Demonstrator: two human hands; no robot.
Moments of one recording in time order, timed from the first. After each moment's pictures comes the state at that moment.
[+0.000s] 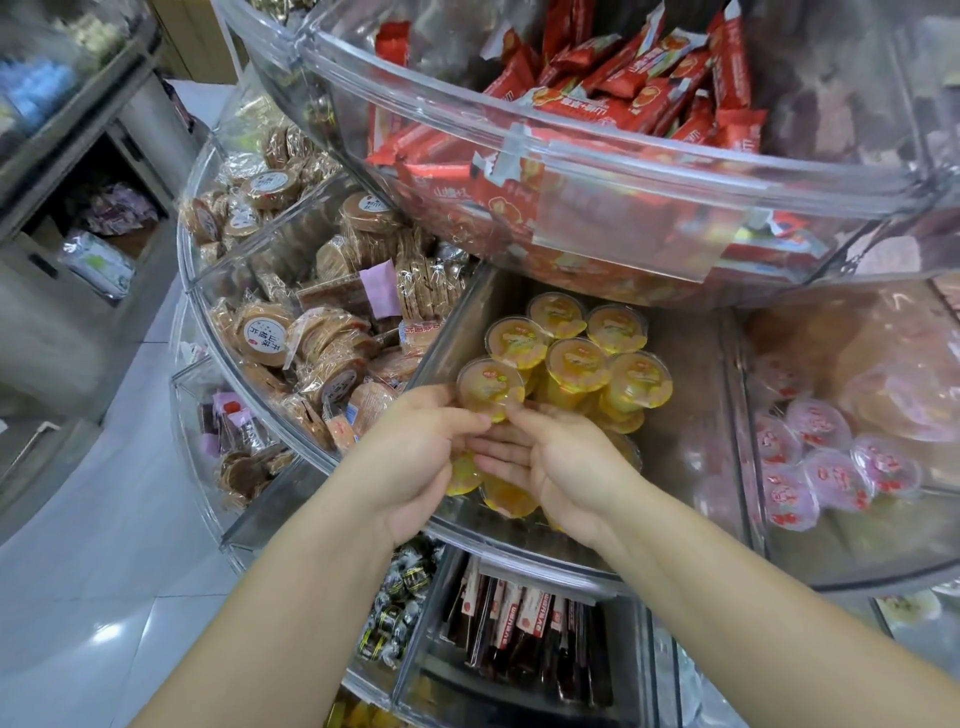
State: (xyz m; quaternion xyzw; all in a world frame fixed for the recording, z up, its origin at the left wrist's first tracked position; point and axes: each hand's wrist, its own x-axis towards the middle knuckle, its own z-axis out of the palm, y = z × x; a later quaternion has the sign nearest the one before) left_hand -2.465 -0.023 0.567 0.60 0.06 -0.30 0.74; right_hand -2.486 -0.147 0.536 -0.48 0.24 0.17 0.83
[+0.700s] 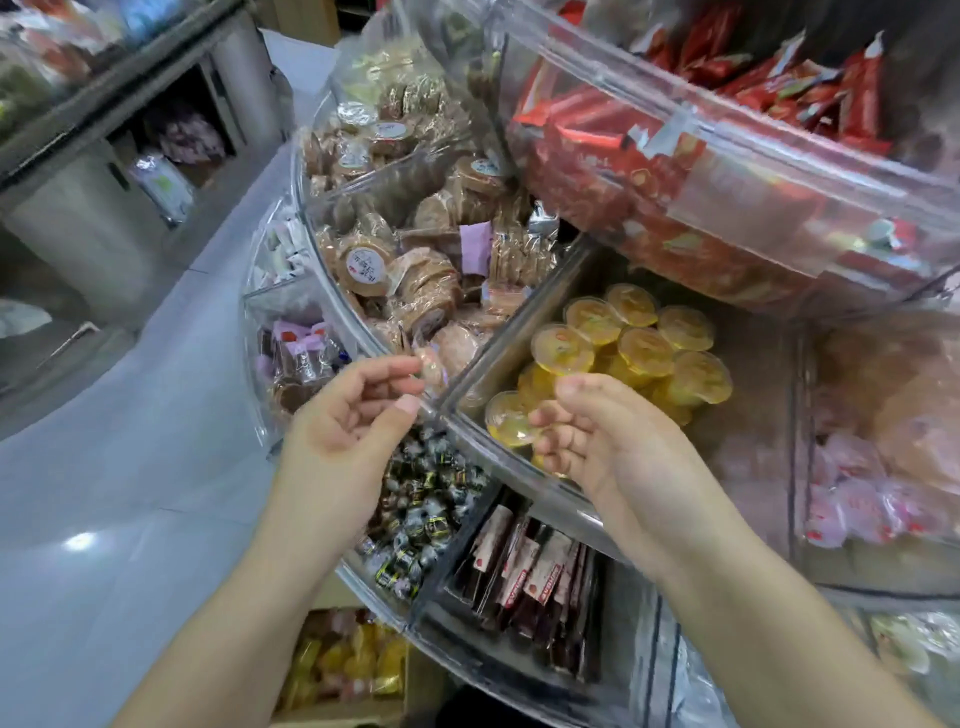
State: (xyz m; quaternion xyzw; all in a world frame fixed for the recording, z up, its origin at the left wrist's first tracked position) left_hand -2.533 0.072 0.560 0.74 0.03 0.02 0.67; right_hand -2.537 -0.117 0.591 -0.59 0.14 0.15 0.78
